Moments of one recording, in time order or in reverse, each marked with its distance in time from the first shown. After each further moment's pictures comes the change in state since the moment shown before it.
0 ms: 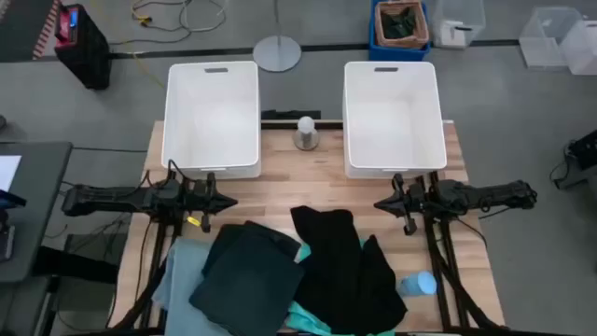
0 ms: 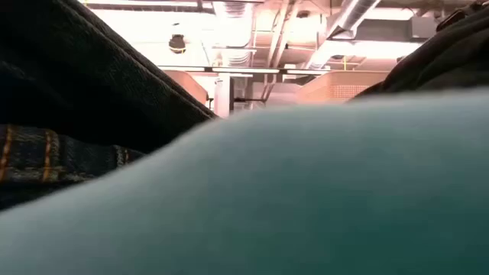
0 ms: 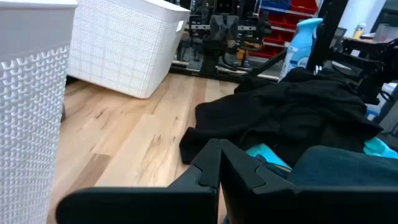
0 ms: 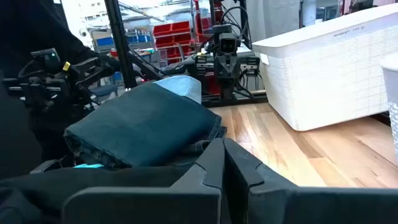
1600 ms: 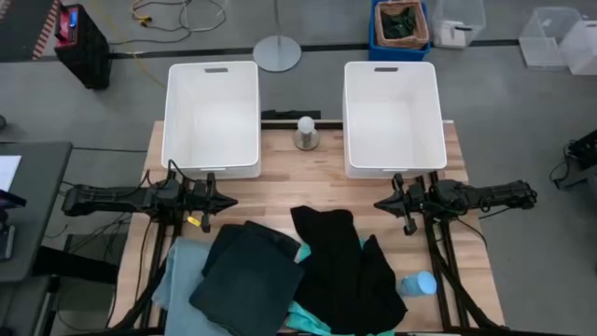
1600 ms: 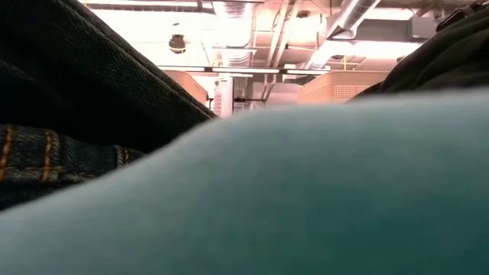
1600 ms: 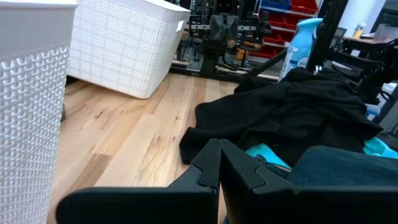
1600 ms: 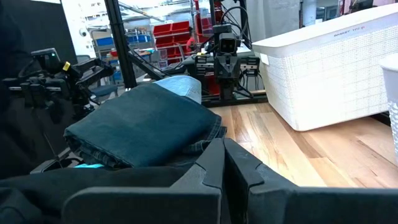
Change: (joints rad) left arm 0.000 0.000 0.000 0.000 0.000 0.000; right arm 0.000 0.000 0.000 0.000 0.000 0.000
